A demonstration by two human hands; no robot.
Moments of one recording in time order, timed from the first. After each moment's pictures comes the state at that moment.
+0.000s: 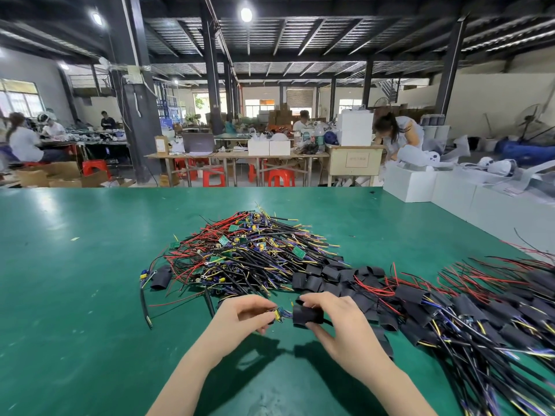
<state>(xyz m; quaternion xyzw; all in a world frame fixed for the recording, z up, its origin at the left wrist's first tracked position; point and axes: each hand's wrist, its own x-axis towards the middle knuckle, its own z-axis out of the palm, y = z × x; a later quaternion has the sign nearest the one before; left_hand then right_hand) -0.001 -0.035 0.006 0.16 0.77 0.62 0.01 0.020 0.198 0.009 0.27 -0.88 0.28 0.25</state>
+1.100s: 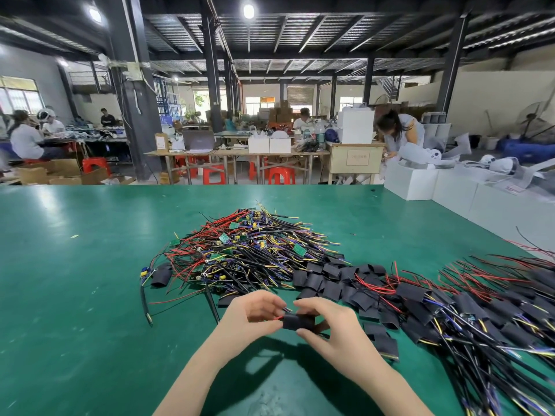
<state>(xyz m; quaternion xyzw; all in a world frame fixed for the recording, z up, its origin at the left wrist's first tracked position) 0.002 -0.024 0.006 0.20 0.77 0.60 -0.01 0.023 0.190 0.006 0.28 -0.86 0.37 0.20</state>
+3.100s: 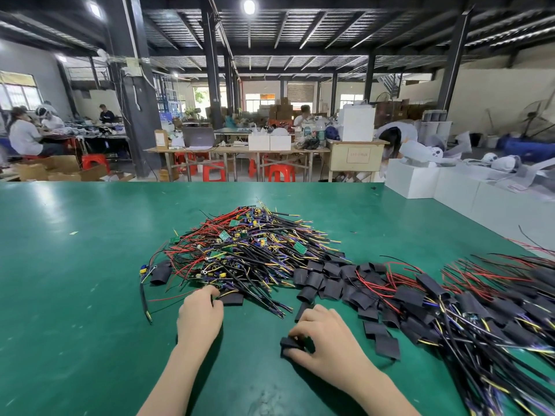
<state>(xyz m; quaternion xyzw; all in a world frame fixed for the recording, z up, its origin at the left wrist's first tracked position) -0.021 -0.067 -0.005 -0.15 0.93 0.29 -0.19 0.022 0.173 -0.001 0.27 -0.95 0.11 0.12</state>
